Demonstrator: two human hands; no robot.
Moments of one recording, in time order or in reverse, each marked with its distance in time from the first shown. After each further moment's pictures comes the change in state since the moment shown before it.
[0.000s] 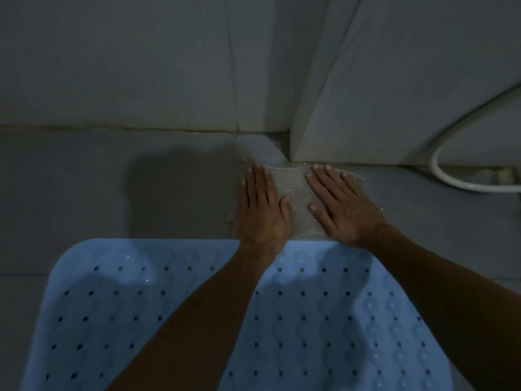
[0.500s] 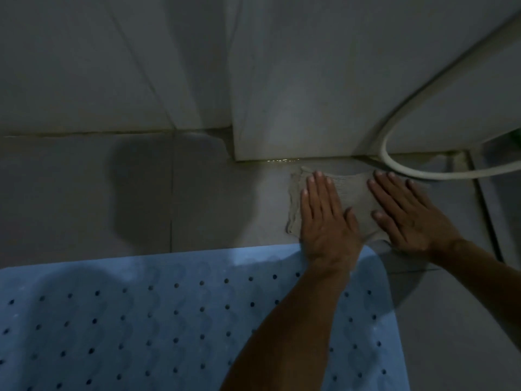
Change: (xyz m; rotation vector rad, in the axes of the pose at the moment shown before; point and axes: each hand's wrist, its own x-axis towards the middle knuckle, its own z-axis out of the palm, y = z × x) left_hand -0.020 0.195 0.050 -0.102 -0.199 0.071; right_hand -0.124 0.160 0.008 -0.095 0.074 0.168
